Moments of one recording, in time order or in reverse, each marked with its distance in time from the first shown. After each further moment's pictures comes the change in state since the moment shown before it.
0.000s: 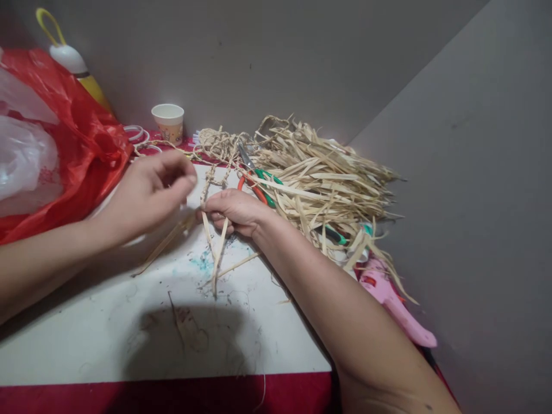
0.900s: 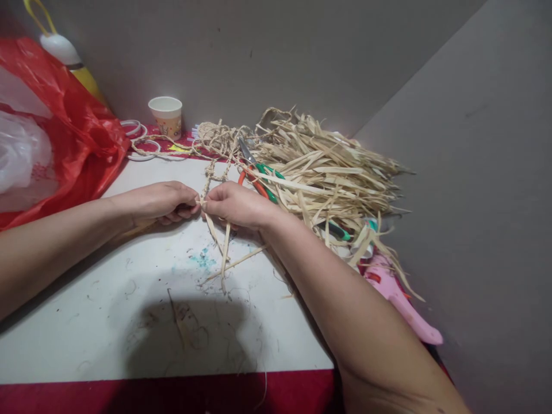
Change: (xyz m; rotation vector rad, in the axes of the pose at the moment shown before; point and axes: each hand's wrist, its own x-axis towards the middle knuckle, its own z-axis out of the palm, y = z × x) left_hand 0.034 -0.027 0.003 -0.104 -0.408 -0.308; right_hand -0.010 -0.007 -0.003 -0.666 0.064 -0.110
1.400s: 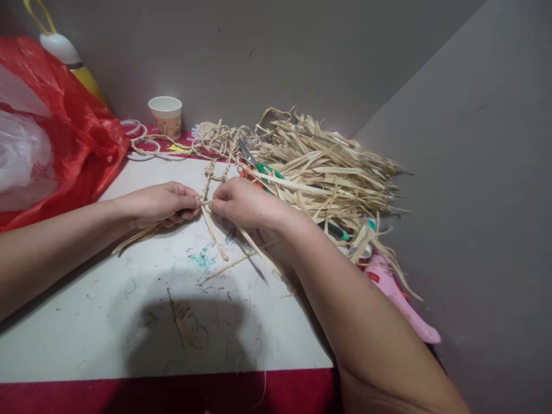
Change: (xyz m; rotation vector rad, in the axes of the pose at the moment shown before) left_hand 0.003 -0.008 0.002 -0.078 -0.046 0.020; right_hand -0.020 -0.024 -0.004 -0.432 0.145 0.048
